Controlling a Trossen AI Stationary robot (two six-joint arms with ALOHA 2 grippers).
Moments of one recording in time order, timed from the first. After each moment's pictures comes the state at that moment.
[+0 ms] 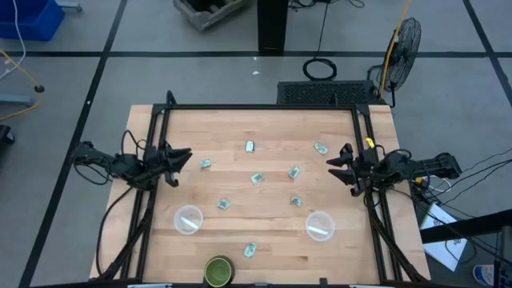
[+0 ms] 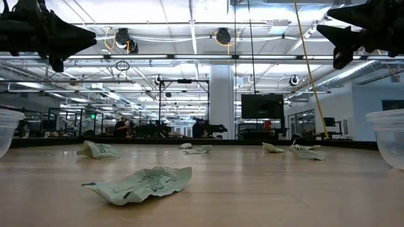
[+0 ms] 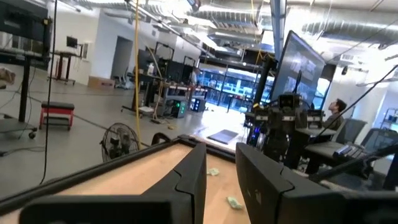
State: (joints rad) left arm -0.37 0.02 0.01 0.28 -0.73 -0.06; right arm 0.16 0.01 0.01 0.27 0.16 0.25
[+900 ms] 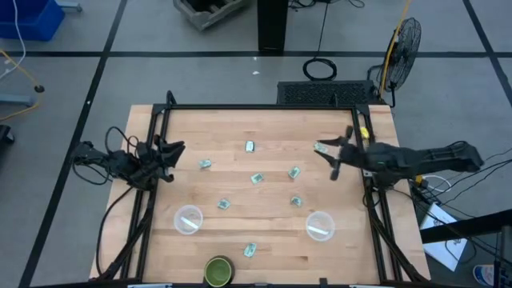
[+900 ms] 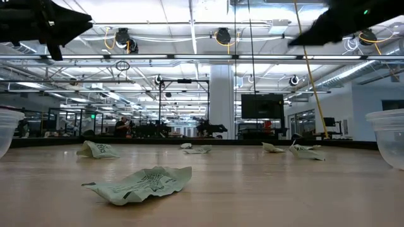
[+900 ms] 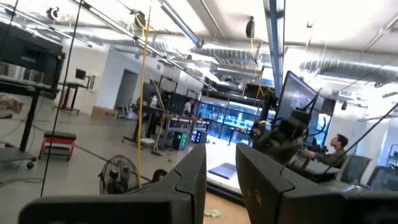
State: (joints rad) left arm -0.37 0.02 0.01 0.52 -0.74 0.08; right arm 0.06 0.60 0.47 -0.15 0.48 -0.18
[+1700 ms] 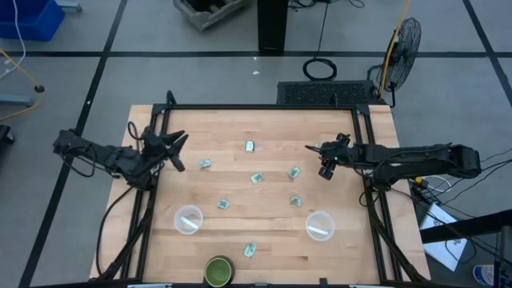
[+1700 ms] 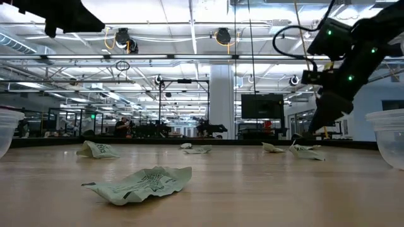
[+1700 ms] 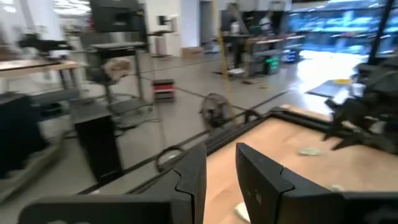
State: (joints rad) left arm -0.36 0.48 0.48 -0.13 -1.12 -0.14; right arm -0.25 0.96 0.36 -0.37 0.35 0.11
